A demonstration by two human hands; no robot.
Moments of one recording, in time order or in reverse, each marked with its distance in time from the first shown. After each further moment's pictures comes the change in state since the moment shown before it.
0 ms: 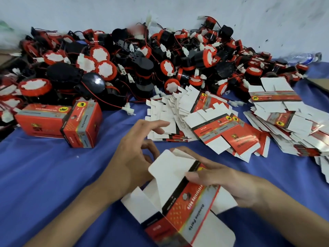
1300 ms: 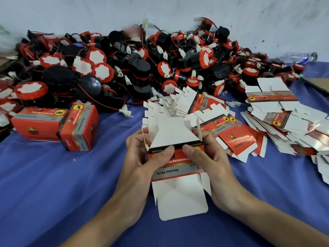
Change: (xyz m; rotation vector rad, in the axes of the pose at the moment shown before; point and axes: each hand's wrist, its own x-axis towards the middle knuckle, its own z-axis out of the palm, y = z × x) left_hand -0.016 0.026 0.032 -0.732 0.268 -0.471; right_hand 0.025 0.023 0.011 0.149 0.626 -0.561
